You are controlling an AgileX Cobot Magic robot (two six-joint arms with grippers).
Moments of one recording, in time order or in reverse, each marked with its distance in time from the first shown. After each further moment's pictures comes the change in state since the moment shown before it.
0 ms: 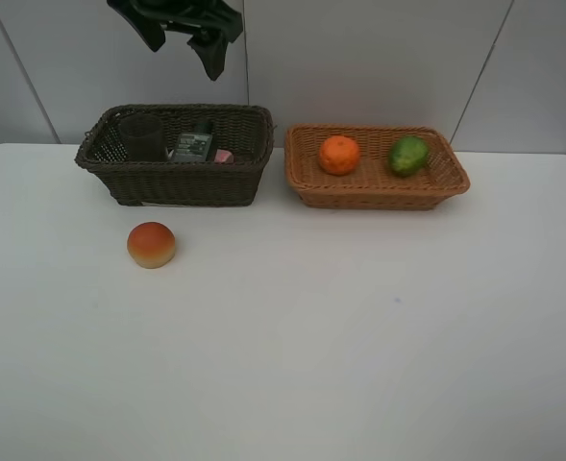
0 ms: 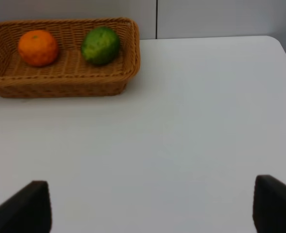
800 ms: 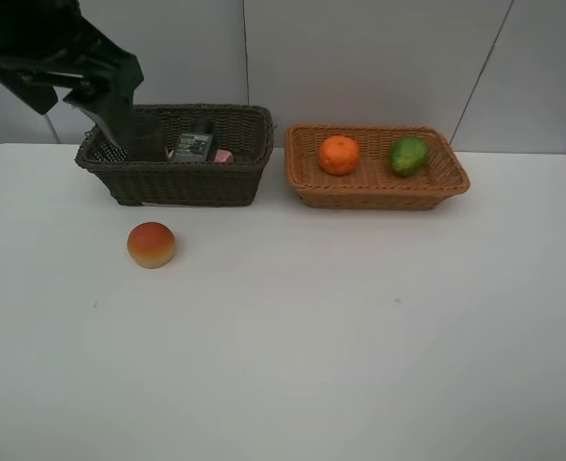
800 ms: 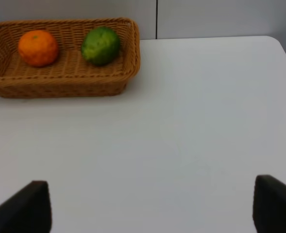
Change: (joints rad) left arm -0.045 -0.535 0.678 -0.023 0.022 -0.157; right arm 0.000 0.000 0.000 0.000 0.000 0.000
